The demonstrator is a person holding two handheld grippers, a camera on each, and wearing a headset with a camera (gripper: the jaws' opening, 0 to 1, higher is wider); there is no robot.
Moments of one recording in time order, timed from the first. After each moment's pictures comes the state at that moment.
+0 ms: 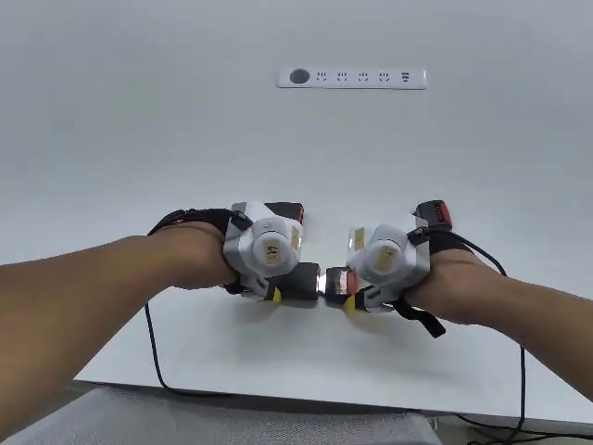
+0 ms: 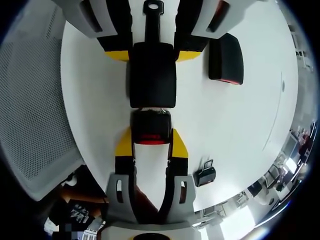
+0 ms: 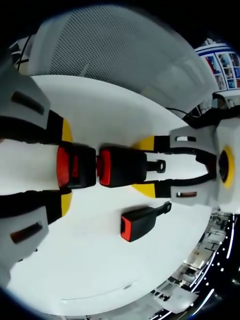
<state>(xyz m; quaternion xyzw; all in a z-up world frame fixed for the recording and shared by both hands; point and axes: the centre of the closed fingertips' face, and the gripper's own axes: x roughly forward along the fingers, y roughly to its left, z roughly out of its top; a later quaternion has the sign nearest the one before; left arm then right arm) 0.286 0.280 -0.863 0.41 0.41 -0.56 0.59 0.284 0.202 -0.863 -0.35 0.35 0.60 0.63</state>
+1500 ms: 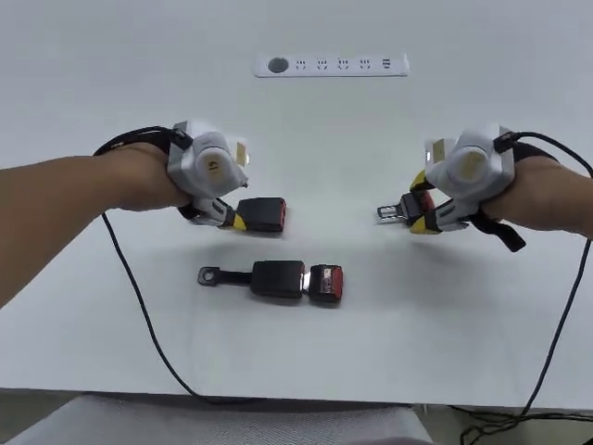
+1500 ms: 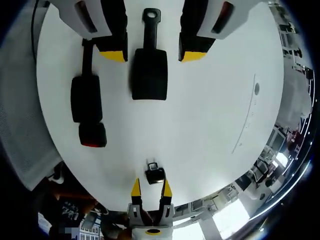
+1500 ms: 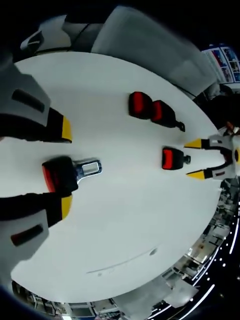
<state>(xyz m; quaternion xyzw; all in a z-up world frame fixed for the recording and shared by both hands) 0.388 0.309 -0.828 0.43 0.37 -0.55 0.61 0.387 0.083 -0.834 -0.40 0.36 0.56 0.63</state>
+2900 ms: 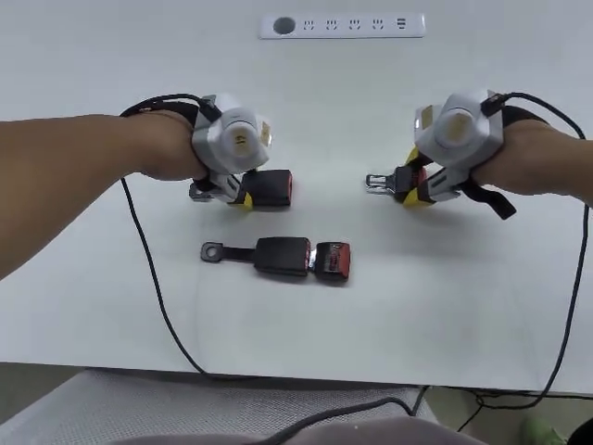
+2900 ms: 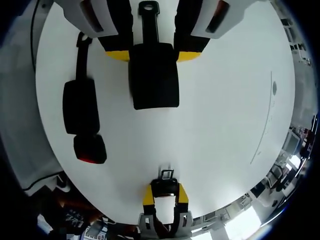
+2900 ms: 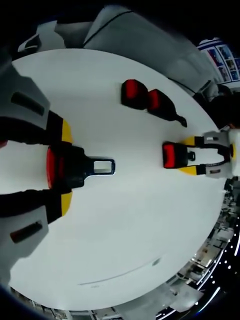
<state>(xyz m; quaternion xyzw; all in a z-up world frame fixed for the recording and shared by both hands) 0.384 0.310 -0.856 0.44 0.41 -0.56 0.57 0.397 0.119 -0.855 -0.38 0.38 0.57 0.62</state>
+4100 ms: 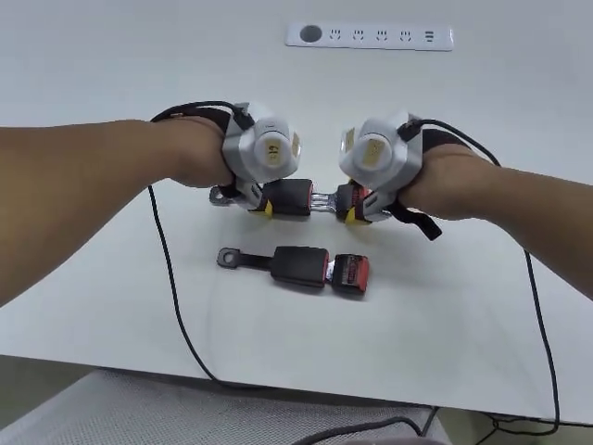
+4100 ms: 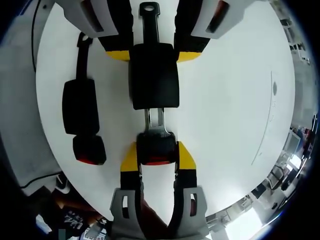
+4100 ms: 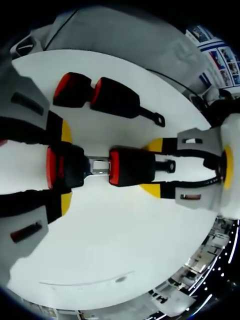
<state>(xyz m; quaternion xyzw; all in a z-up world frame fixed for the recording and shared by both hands) 0.382 0.310 -0.856 0.45 0.42 -0.56 0.56 0.383 0.219 -0.854 -0.40 0.36 0.59 0.61</state>
